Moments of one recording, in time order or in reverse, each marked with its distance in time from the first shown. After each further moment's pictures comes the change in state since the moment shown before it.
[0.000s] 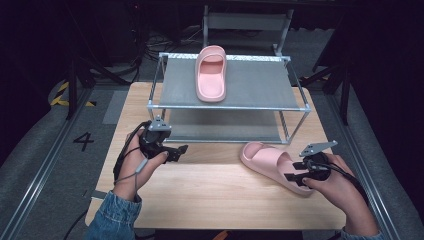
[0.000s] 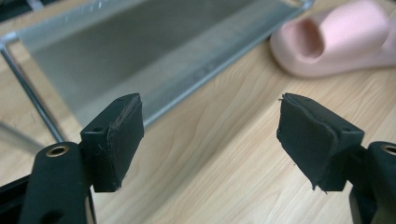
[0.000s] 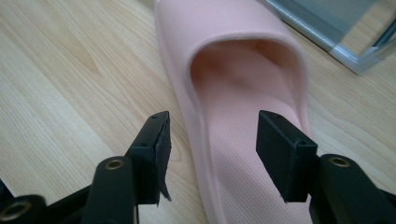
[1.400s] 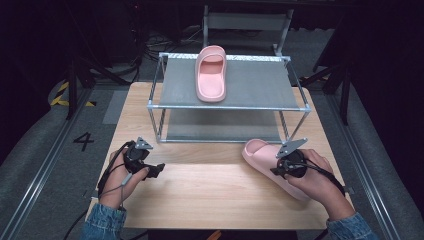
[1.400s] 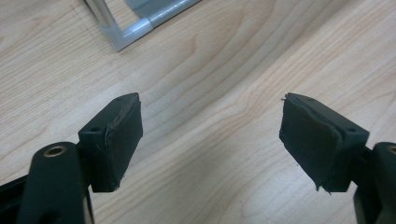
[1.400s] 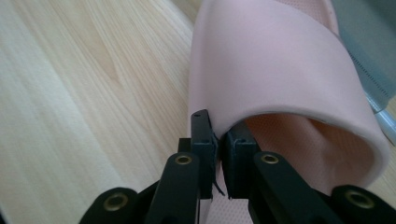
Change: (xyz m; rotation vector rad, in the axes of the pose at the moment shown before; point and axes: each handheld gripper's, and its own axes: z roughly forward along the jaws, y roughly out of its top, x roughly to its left) left arm 0.044 -0.075 0.020 0.170 0.097 -0.055; right arm 0.024 0.036 0.024 0.055 0.014 -0.204
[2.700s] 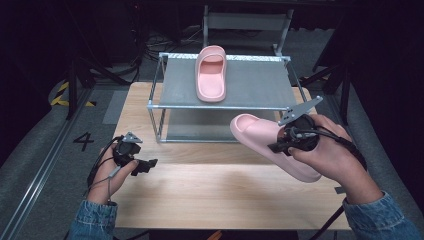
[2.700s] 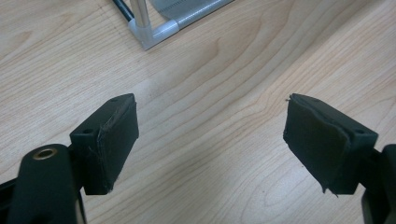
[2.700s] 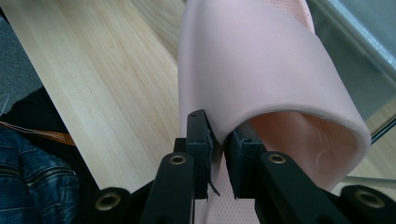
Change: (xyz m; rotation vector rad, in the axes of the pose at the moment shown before) left arm 0.026 -0.002 -0.013 -0.009 -0.047 -0.042; right arm 0.019 0.096 -0.116 -0.058 0.025 -0.011
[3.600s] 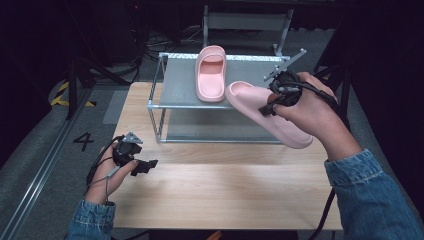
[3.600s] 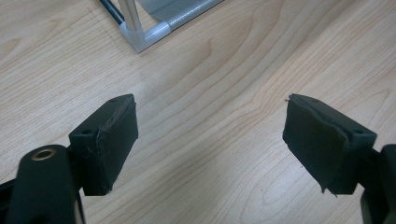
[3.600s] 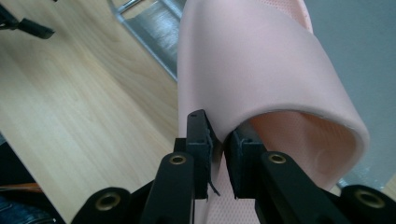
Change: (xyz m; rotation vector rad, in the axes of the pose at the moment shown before) left arm 0.001 0.001 0.001 0.000 -0.032 0.042; right arm -0.041 0.079 -0.004 0.029 -0.104 0.096
